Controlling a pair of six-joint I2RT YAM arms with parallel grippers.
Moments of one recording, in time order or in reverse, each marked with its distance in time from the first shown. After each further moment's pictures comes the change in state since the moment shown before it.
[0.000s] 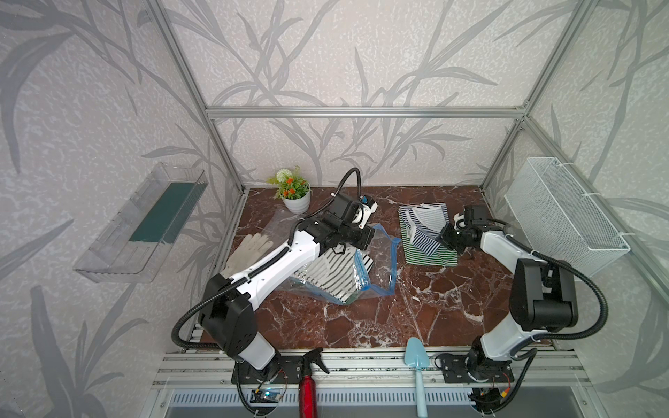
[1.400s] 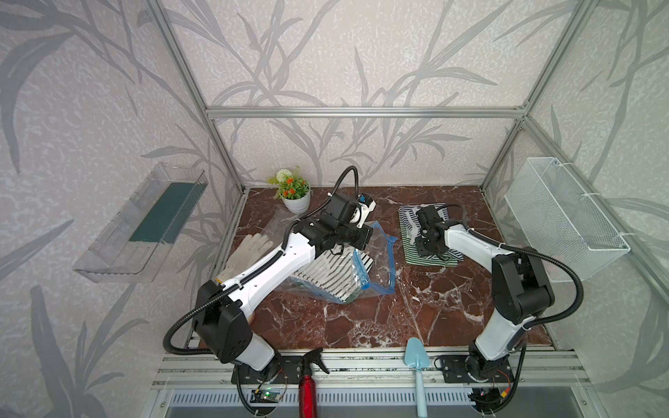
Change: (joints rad) left arm -0.011 -0.045 0.000 -0.019 -0.027 -0.002; right arm 0.340 0.121 0.165 -0.274 0.592 -0.427
